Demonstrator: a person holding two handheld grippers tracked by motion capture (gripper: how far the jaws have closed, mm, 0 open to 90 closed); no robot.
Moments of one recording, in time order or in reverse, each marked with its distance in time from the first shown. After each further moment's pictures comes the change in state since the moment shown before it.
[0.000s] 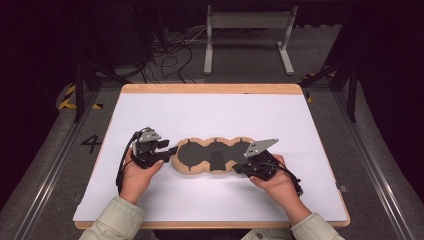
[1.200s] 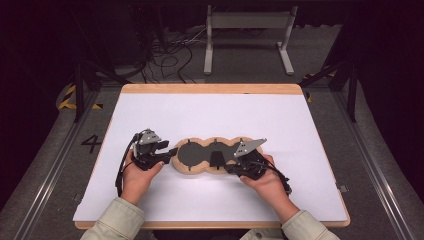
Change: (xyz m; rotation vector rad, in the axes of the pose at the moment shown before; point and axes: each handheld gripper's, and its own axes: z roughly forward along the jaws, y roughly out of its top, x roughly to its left) left arm 0.000 -0.006 0.003 -0.006 -0.001 0.011; right arm 0.002 0.008 0.023 -0.006 0.015 0.016
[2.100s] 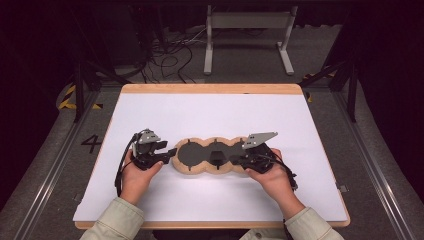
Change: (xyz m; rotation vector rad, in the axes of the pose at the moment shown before) left arm 0.004 -0.002 0.000 0.015 0.008 -0.017; right arm -0.009 0.009 -0.027 -0.068 -0.054 0.011
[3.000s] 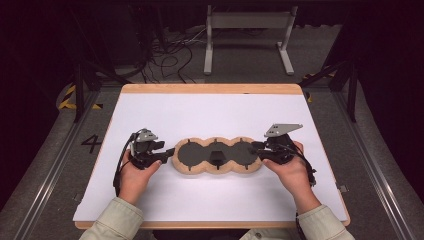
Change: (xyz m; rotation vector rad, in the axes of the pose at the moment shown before) left arm 0.005 -0.001 0.000 0.028 0.005 -0.053; right arm -0.034 -0.009 -0.041 -0.031 -0.153 0.090
